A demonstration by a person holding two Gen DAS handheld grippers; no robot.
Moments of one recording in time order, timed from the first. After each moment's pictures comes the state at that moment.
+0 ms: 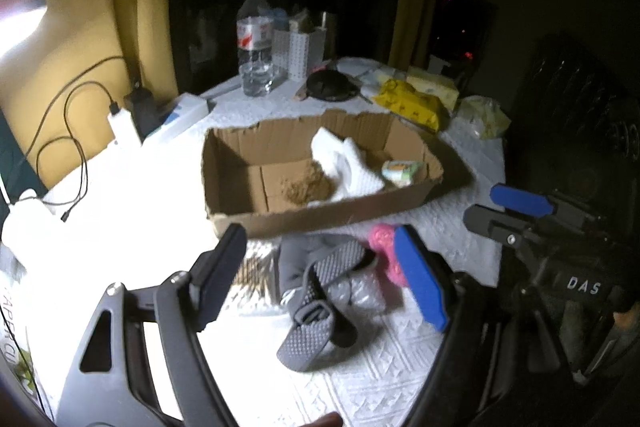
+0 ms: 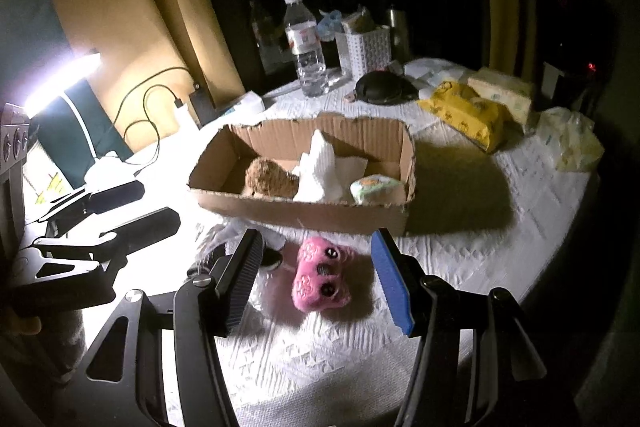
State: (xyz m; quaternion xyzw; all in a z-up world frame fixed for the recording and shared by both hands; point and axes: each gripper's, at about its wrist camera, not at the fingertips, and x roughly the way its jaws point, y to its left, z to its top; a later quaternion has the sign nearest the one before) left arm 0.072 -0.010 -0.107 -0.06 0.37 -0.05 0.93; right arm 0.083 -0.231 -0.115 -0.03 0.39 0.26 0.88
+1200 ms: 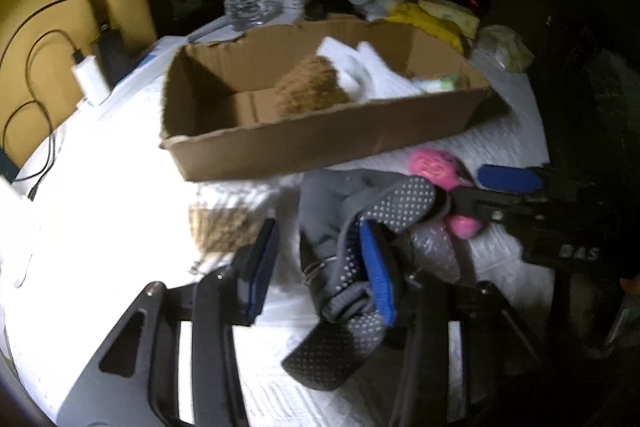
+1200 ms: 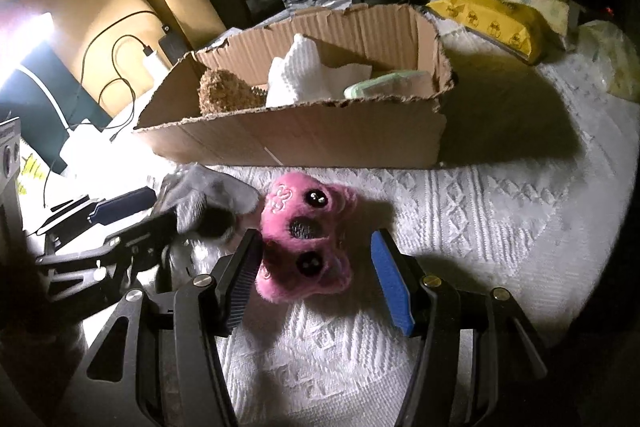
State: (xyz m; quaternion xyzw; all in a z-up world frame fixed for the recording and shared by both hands) left arm 0.098 -0.020 -0.190 -0.01 0.44 -0.06 0.90; right arm 0.121 -0.223 -0.209 -0.01 0.48 0.27 0.84
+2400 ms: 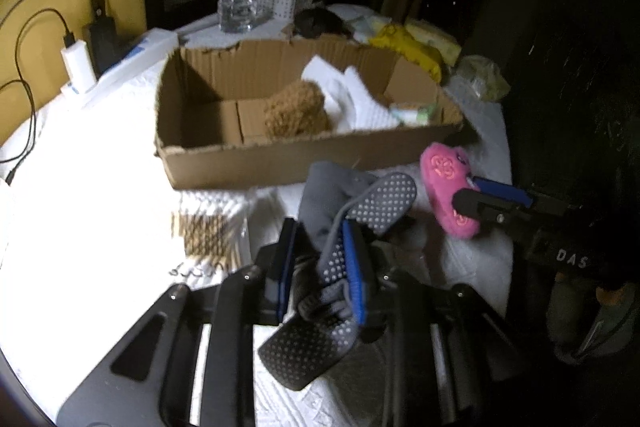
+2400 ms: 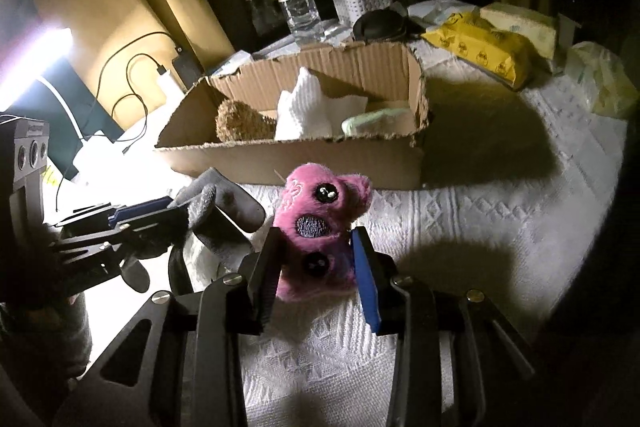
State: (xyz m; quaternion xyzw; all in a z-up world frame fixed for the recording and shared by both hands) left arm 0.097 -0.006 -0.172 -0.09 0.43 -0.10 0.89; right arm 0.109 -0.237 -0.178 0.00 0.44 0.28 0.85
